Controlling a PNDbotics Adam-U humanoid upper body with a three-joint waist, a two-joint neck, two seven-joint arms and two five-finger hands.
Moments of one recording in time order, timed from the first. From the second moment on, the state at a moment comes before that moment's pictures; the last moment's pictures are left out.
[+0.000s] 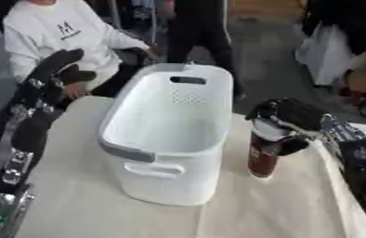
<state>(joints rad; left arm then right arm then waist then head) -0.25 0.43 0.00 -1.98 -0.08 -0.40 0.01 -1.16 -0.27 -0.04 -0.47 1.66 -0.89 -0.32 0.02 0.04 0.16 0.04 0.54</state>
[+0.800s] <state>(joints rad) -0.25 0.43 0.00 -1.98 -0.08 -0.40 0.01 -1.21 -0.28 -0.04 -0.48 1.58 -0.90 -0.24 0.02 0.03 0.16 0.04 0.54</state>
